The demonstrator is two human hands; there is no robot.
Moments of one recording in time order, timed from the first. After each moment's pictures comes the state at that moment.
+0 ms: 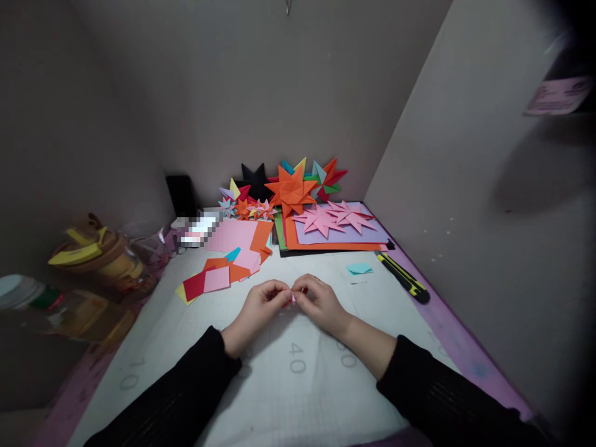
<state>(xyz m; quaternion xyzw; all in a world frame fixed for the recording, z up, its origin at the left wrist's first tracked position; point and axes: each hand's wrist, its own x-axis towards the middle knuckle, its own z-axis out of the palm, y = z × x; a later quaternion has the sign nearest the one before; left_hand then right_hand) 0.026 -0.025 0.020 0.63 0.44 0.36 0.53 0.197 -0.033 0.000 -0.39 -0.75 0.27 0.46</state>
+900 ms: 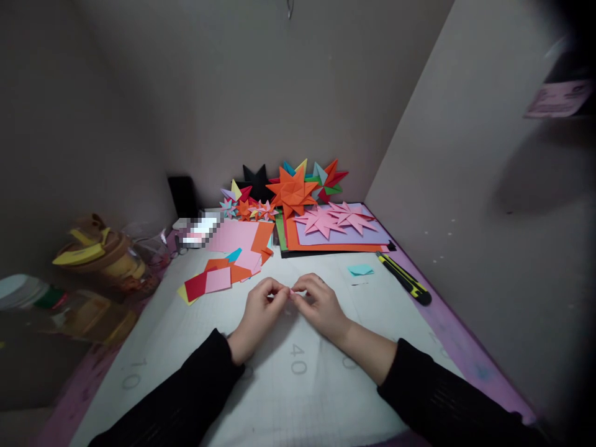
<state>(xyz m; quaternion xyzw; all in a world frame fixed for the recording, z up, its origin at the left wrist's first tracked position) 0.029 -0.032 0.019 0.67 0.50 0.41 0.38 0.188 -0.037 0.001 -0.42 -0.73 0.21 0.49</state>
